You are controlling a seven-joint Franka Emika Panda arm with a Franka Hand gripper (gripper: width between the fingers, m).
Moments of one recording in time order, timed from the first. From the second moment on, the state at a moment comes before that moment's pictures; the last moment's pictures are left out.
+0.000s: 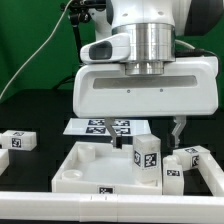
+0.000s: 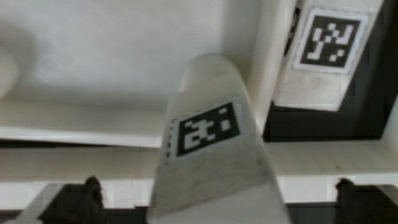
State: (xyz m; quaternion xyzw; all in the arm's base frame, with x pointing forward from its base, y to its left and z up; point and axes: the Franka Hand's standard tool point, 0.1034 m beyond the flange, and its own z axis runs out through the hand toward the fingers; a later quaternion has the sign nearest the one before) arm 0.642 0.059 0.086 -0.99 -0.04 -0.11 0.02
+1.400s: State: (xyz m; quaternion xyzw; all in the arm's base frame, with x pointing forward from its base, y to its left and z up) arm 0.643 0.070 0.086 -0.99 0.10 -0.13 0.04
